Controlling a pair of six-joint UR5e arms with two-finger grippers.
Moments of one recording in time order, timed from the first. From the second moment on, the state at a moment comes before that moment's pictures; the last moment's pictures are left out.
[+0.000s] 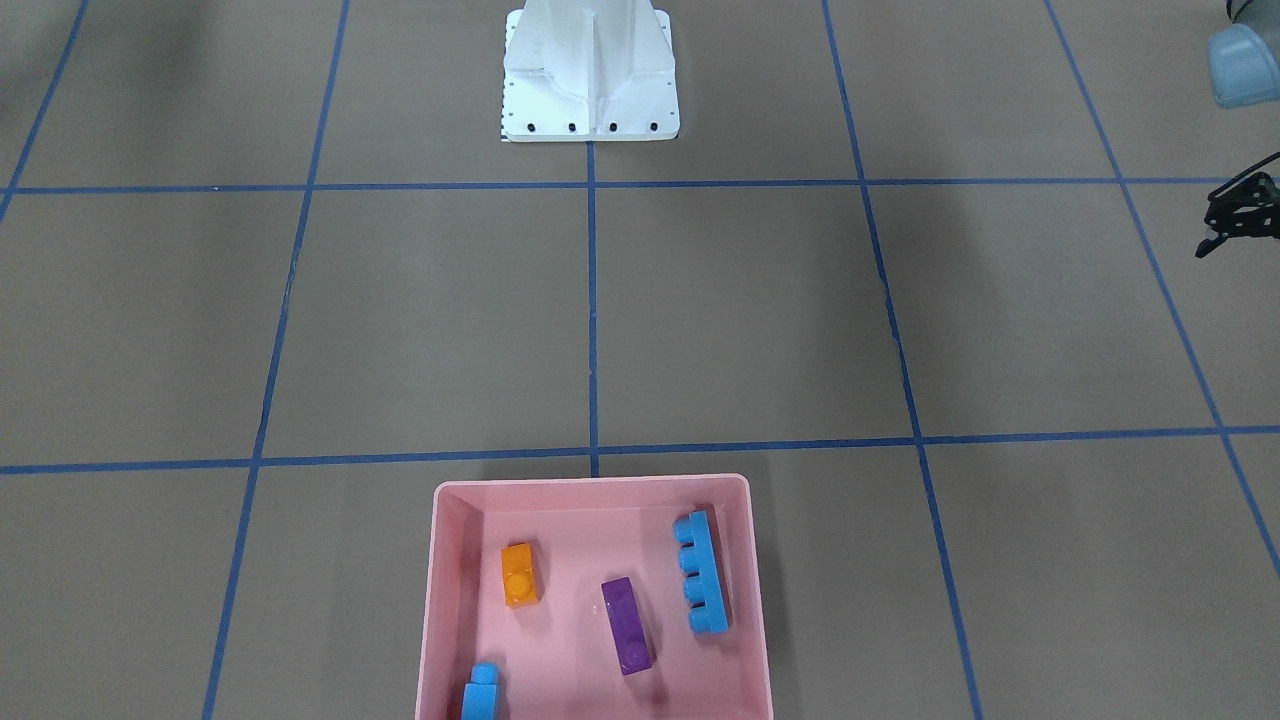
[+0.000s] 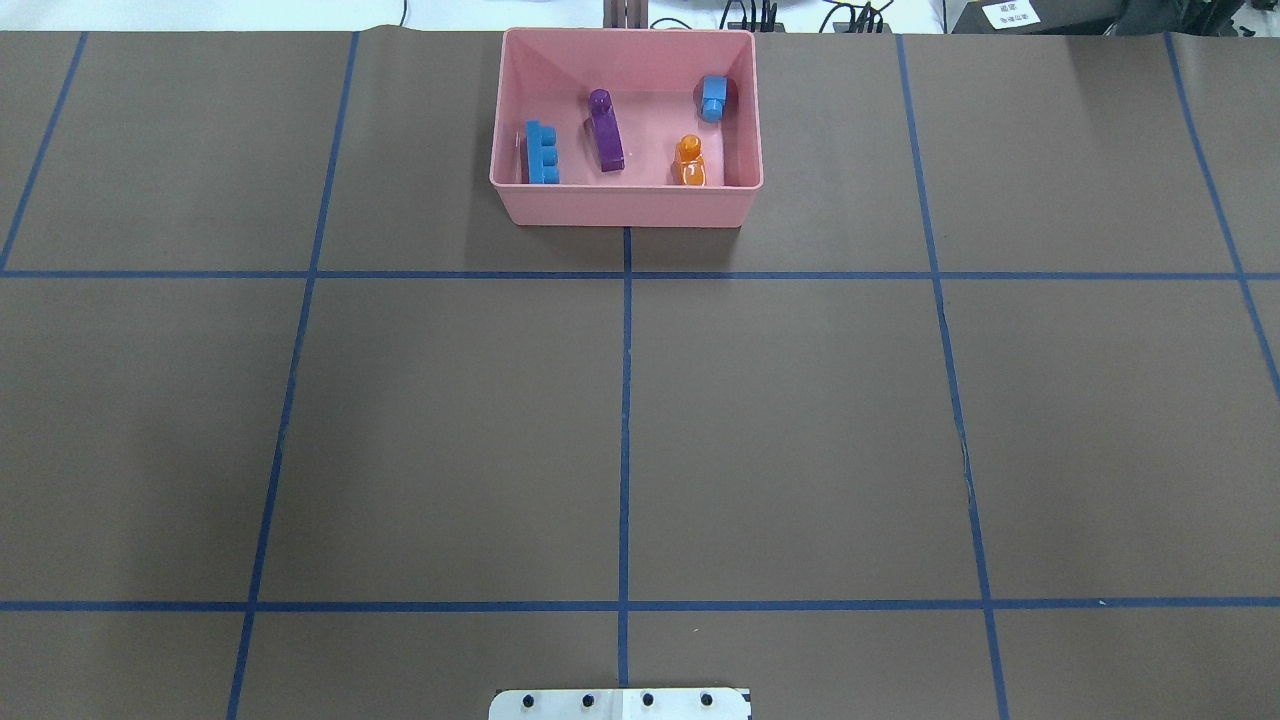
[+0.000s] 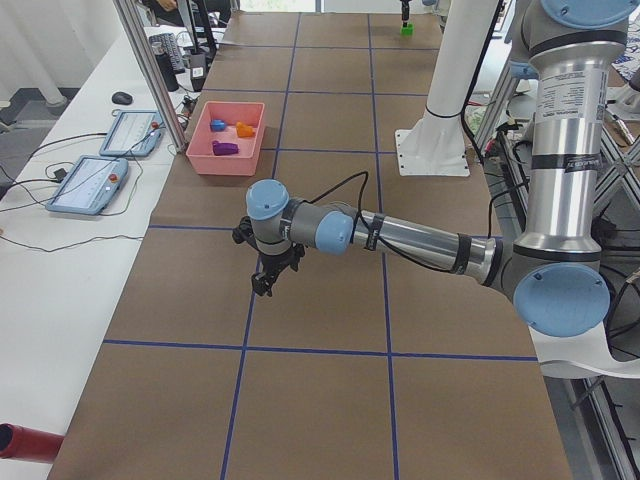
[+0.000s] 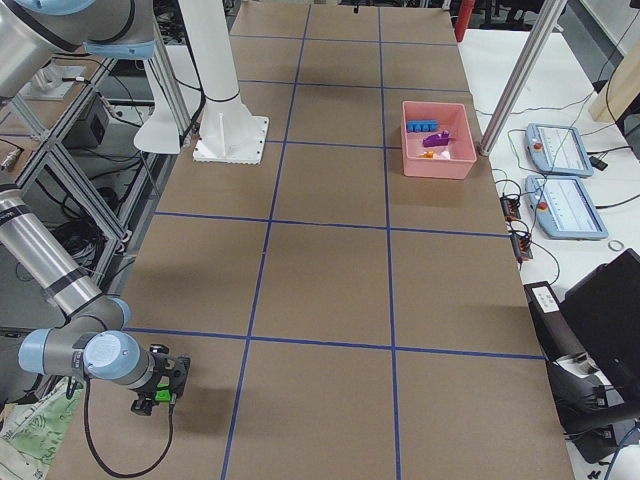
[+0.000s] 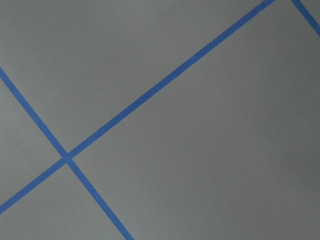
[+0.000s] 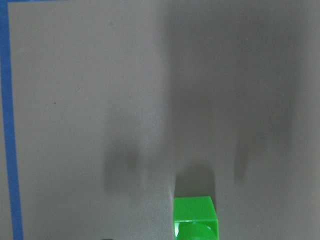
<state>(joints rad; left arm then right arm) -1.35 -1.56 -1.79 -1.61 -2.33 0.34 1.54 -2.38 1.47 -0.74 2.41 0.00</state>
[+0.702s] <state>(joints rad) -1.36 -1.56 -1.80 -1.61 -2.33 0.34 1.54 -2.35 1.41 -0.74 2.43 0.00</state>
